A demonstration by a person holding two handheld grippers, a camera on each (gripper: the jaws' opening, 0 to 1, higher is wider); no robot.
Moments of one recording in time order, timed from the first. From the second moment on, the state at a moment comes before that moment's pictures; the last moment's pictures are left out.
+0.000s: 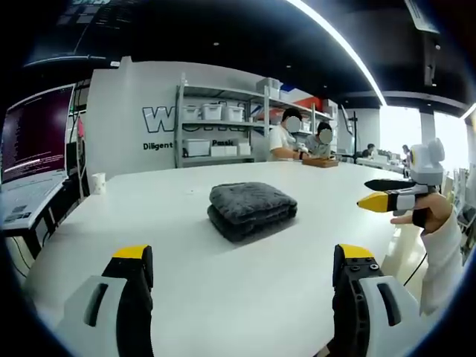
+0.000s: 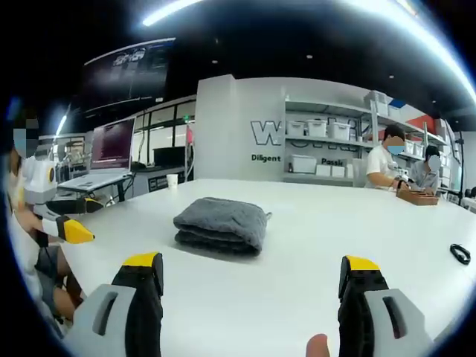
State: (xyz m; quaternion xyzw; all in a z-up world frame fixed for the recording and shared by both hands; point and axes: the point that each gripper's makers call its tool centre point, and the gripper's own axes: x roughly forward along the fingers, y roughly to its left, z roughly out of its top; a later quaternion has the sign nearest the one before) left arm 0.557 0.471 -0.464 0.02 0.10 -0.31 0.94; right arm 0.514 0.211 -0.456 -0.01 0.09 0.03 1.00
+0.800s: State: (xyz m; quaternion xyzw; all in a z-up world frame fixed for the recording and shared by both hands) left arm 0.560 0.478 -0.464 0.02 0.10 -0.31 0.95; right arm 0.516 0.210 -0.462 -0.01 0.10 0.03 0.99
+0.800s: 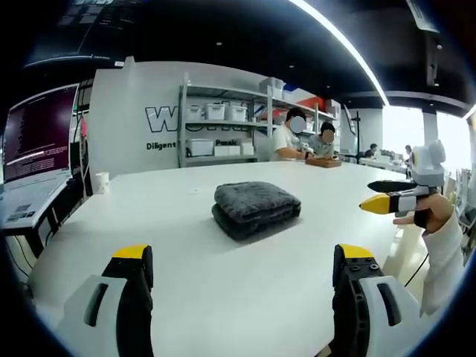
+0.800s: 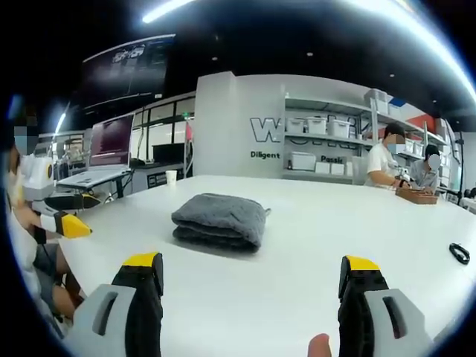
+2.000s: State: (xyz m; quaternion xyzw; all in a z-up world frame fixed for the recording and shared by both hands) left arm 0.563 0.495 -0.466 0.02 0.10 -0.29 0.95; right arm 0.598 0.310 -0.409 -0.22 0.08 0.17 0.96
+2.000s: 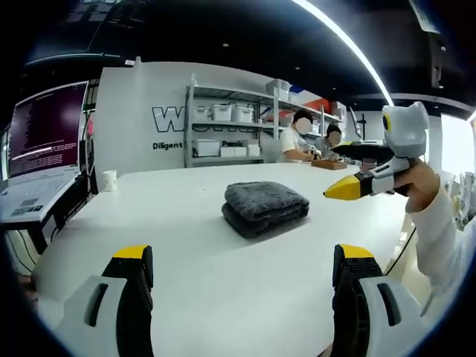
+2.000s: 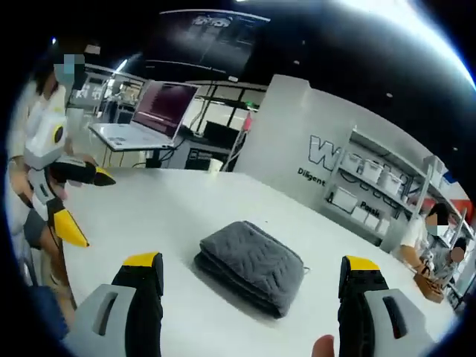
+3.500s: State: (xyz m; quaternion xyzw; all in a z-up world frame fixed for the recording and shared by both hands) left arm 0.564 0.509 -0.465 0.00 0.09 -0.28 0.96; right arm 0.686 0.373 -0.495 -0.35 0.10 0.23 0.90
